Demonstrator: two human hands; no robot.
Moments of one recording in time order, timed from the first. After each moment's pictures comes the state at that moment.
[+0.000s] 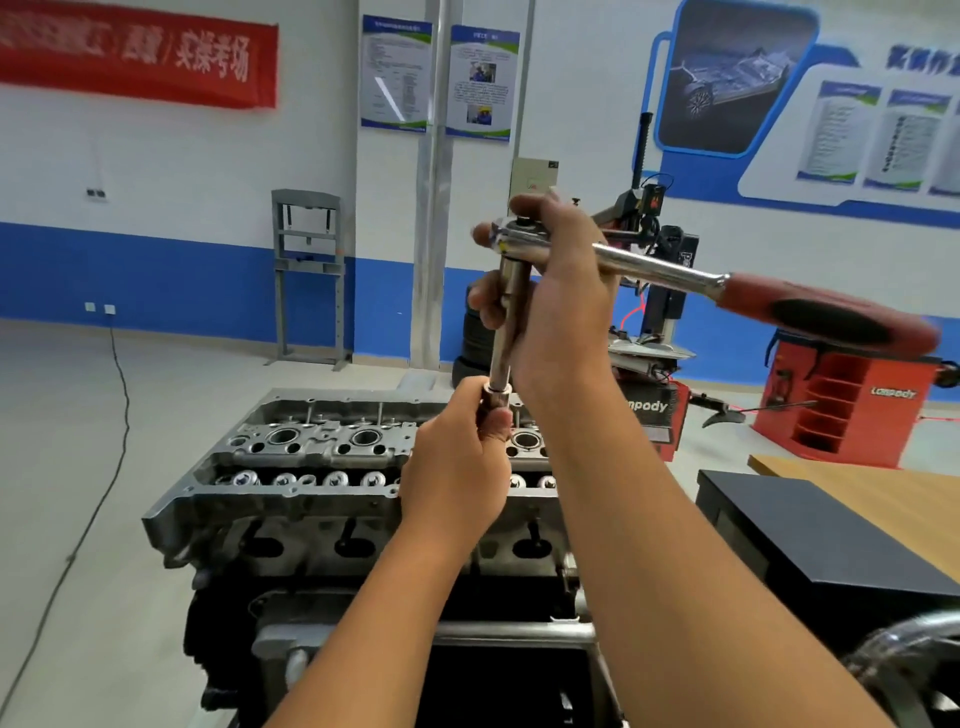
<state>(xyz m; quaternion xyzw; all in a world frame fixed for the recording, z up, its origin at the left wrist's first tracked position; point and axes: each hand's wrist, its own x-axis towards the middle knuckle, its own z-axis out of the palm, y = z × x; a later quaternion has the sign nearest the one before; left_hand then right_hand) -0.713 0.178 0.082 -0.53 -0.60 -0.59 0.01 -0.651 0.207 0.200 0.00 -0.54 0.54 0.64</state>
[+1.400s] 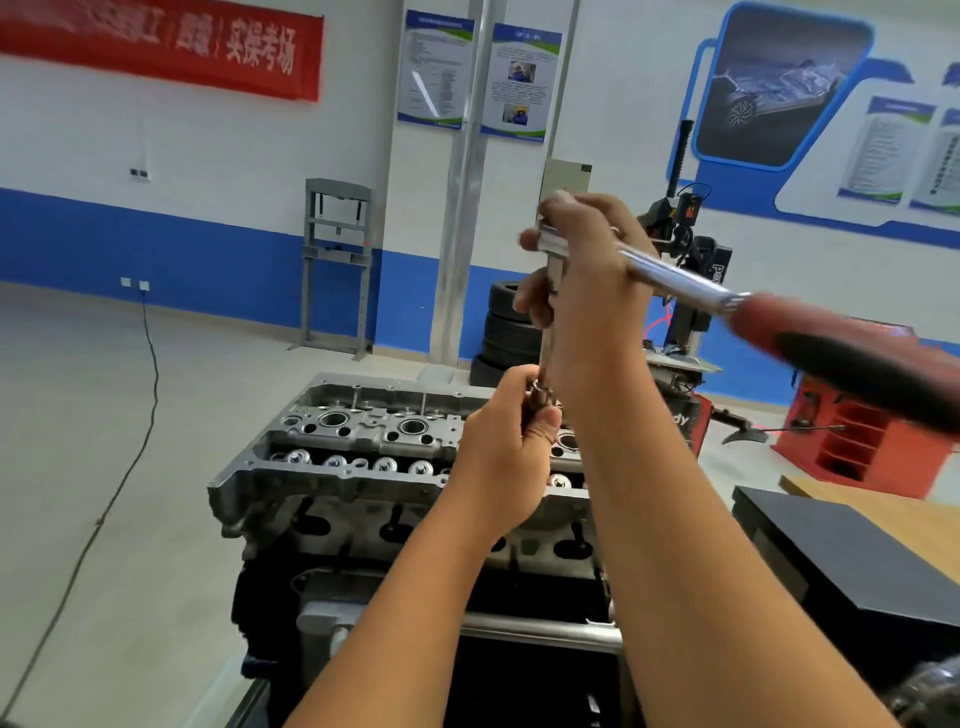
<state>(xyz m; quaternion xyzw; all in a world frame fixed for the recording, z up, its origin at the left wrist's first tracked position) -0.730 0.172 0.086 -0.60 -0.49 -0.63 -0.07 -0.670 0.197 0.205 -0.06 -0.61 0.43 0.66</state>
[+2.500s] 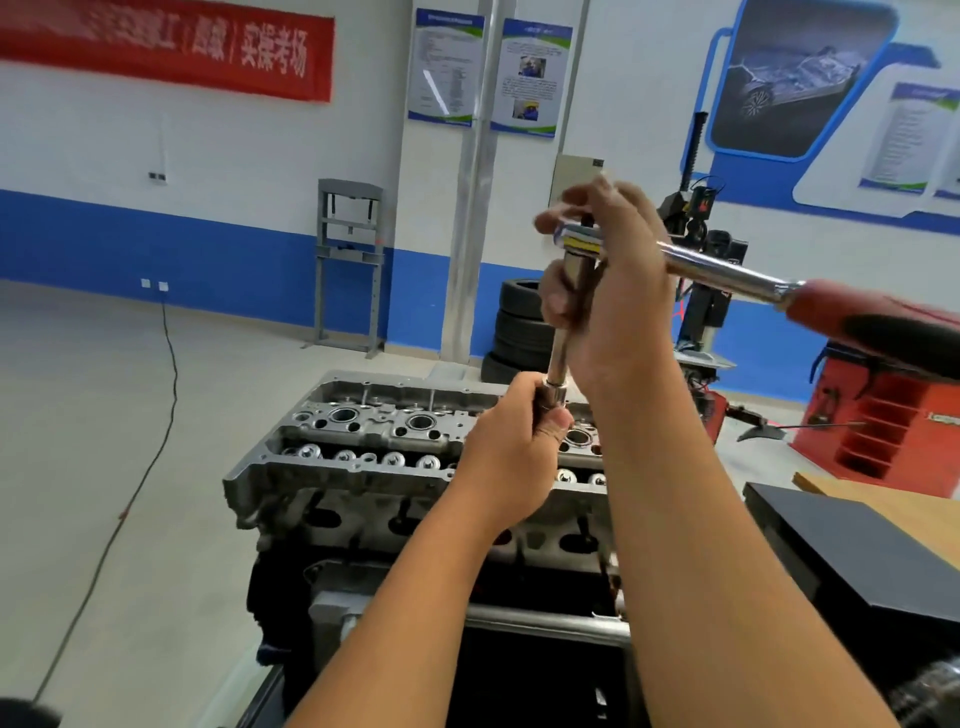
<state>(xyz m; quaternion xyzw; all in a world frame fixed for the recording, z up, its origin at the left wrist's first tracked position) -0.734 0.178 0.080 -0.58 -0.58 -0.57 -0.09 -0.657 0.208 0.205 0.01 -0.61 0.50 0.61</state>
